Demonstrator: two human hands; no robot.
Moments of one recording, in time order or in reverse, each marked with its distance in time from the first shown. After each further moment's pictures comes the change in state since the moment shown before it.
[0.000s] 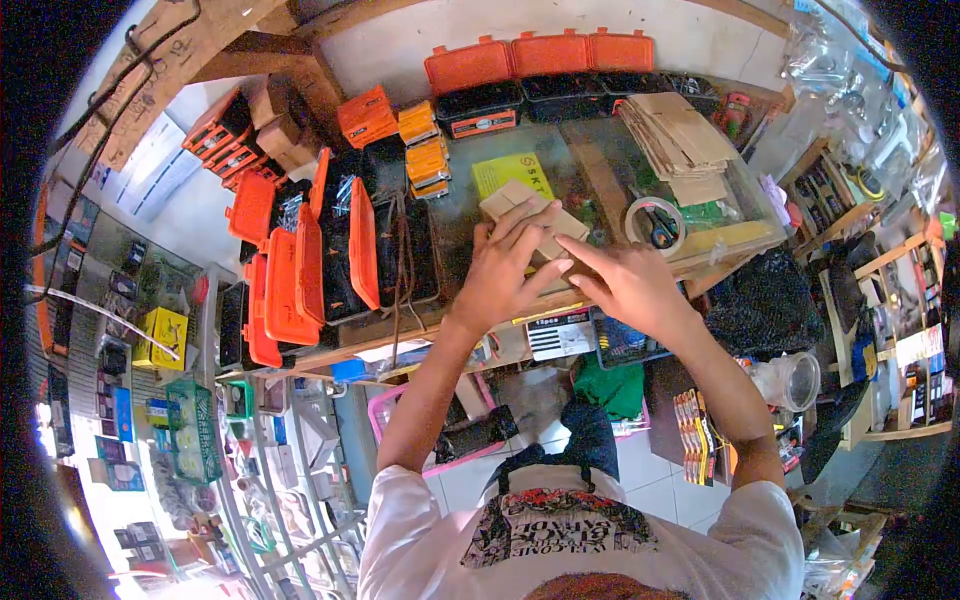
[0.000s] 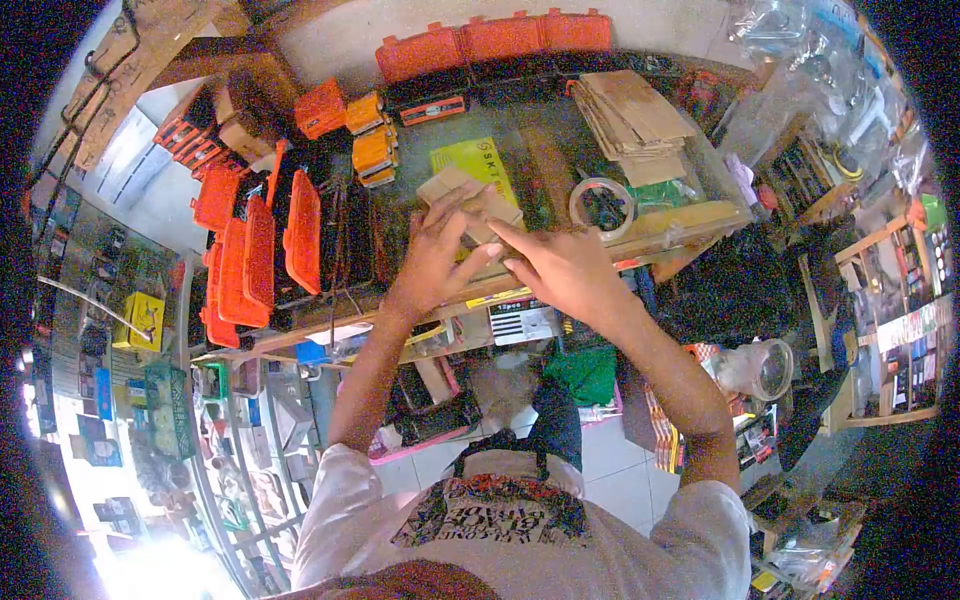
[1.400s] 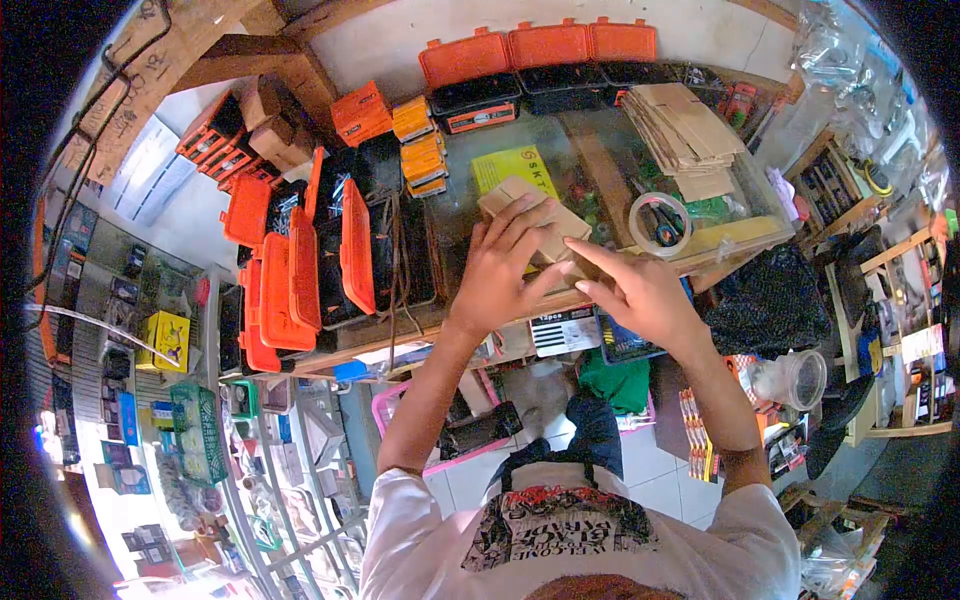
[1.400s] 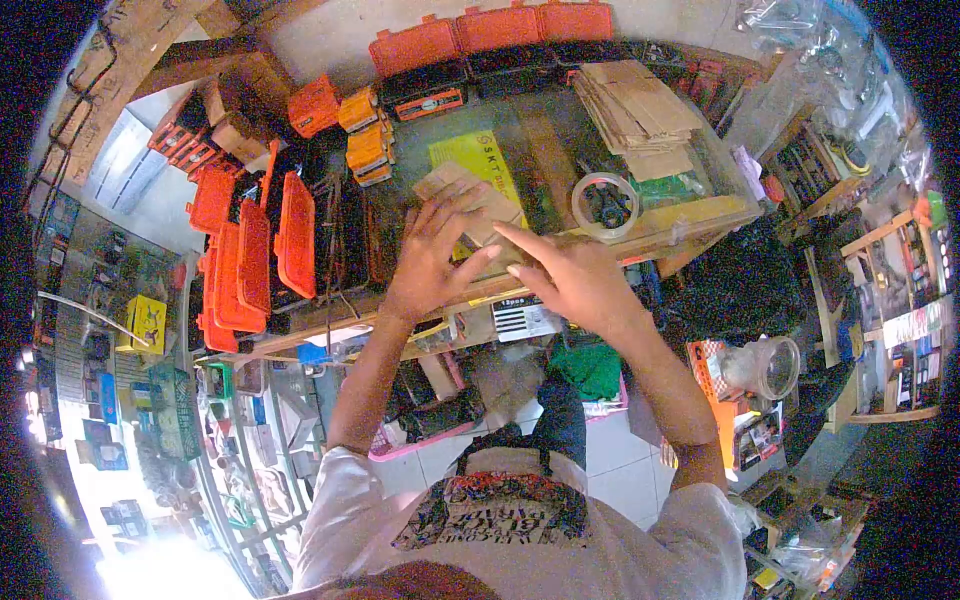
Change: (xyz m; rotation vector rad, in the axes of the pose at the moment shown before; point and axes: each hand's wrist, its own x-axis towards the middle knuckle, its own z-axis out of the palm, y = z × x) left_hand 0.000 -0.004 0.003 0.018 0.048 0.051; right_hand -0.013 0.004 -0.002 0.255 -0.006 0.092
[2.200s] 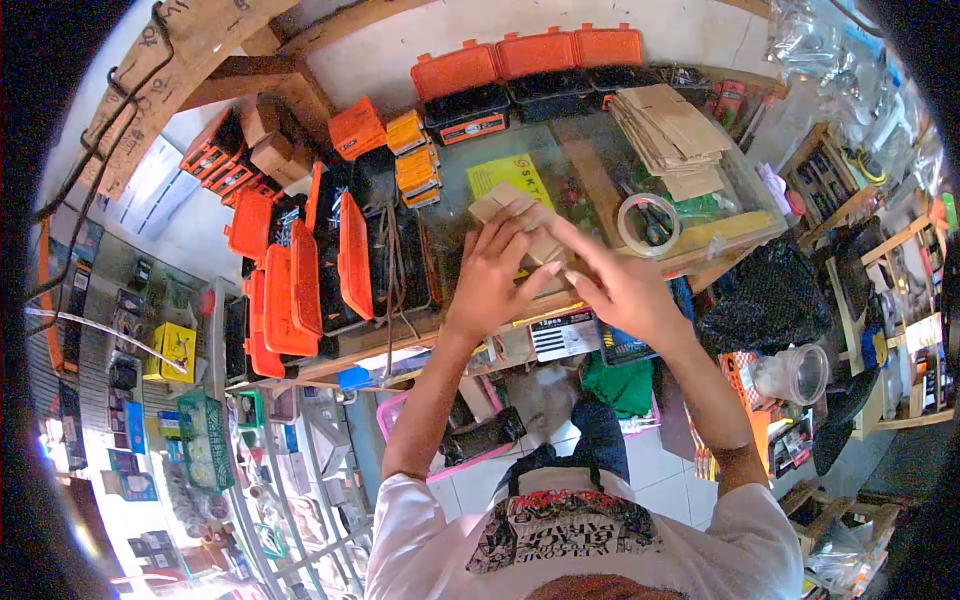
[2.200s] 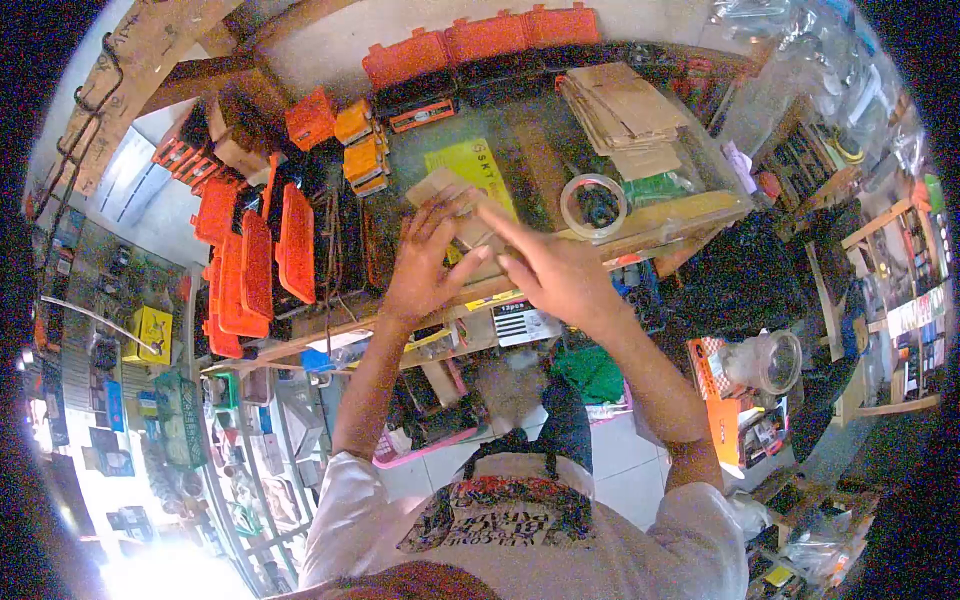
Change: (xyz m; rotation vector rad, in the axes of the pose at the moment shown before) left_hand 0.003 0.007 -0.004 0.021 -0.012 -0.001; right_hand 0.002 0.001 0.011 -0.042 -0.011 0.116
